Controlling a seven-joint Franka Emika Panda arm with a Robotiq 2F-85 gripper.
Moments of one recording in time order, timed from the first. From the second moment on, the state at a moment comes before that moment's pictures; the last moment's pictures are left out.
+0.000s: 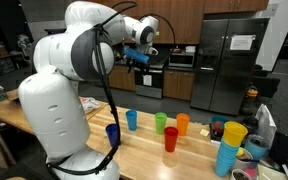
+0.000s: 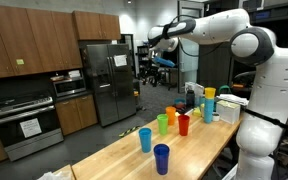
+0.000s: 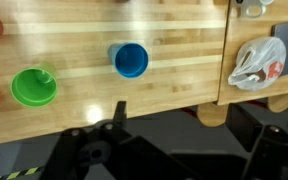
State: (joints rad) arm 0.07 -0.06 0.02 -1.73 0.36 1.67 -0.02
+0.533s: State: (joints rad) arm 0.05 -0.19 0.02 -2.02 0.25 1.90 0.10
